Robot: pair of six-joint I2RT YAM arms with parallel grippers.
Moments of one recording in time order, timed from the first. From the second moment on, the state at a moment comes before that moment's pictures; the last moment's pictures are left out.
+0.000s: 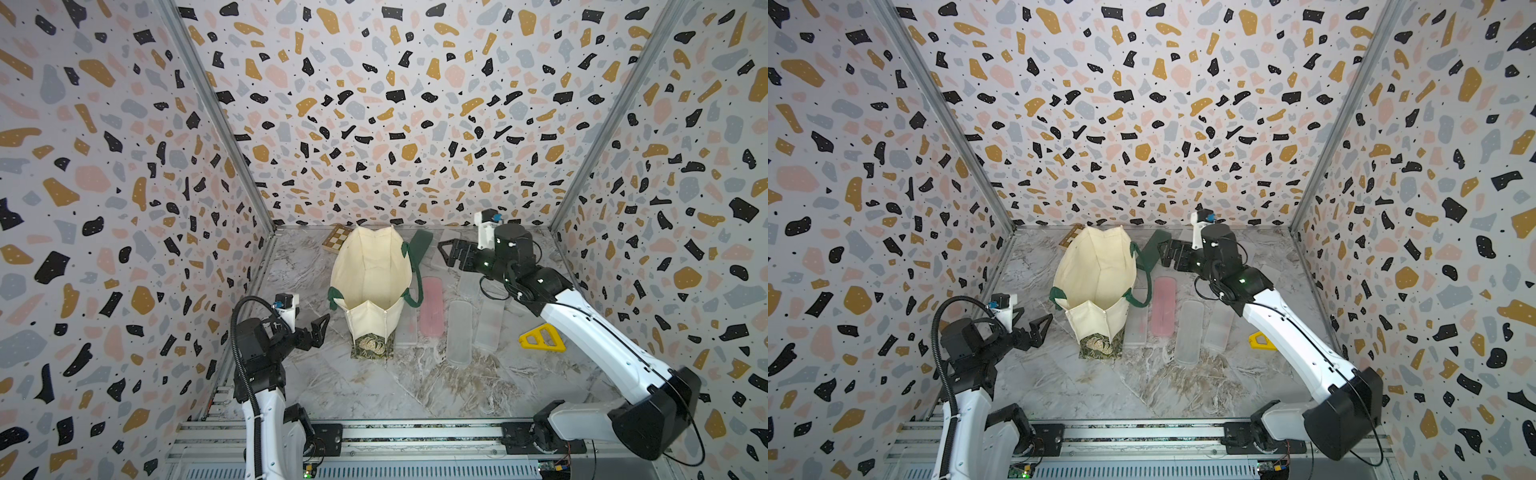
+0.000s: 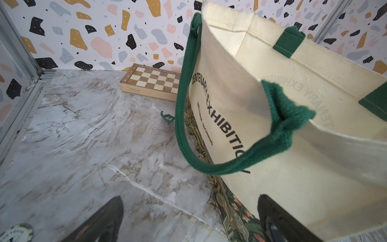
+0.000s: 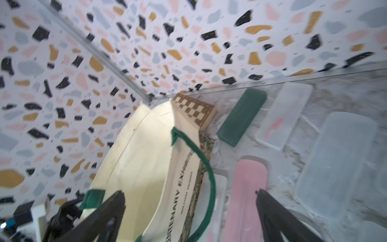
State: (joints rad) left arm 0.42 0.68 0.35 -0.12 0.79 0.14; right arm 0.52 1.27 1.22 -0.35 -0.06 0.52
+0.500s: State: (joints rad) left arm 0.34 1.13 0.22 0.53 0.65 -0.06; right arm 0.04 0.84 0.57 -0.24 0.29 0.41
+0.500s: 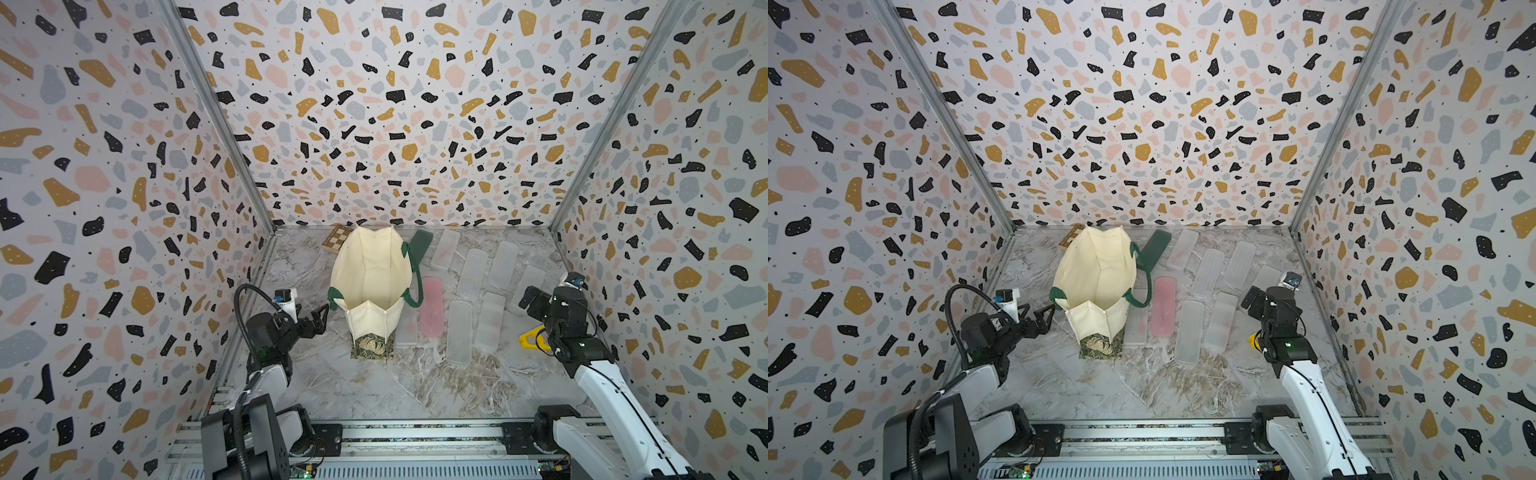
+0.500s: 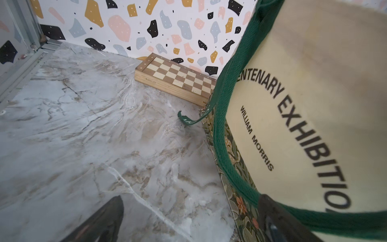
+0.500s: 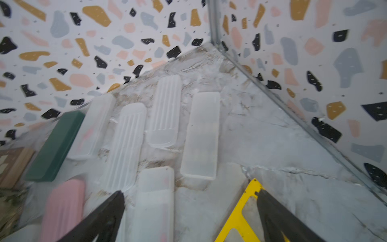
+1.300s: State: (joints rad) left arm 0.07 1.39 0.15 0.89 0.20 0.01; right arm -0.03 1.16 0.22 0.49 0.41 0.34
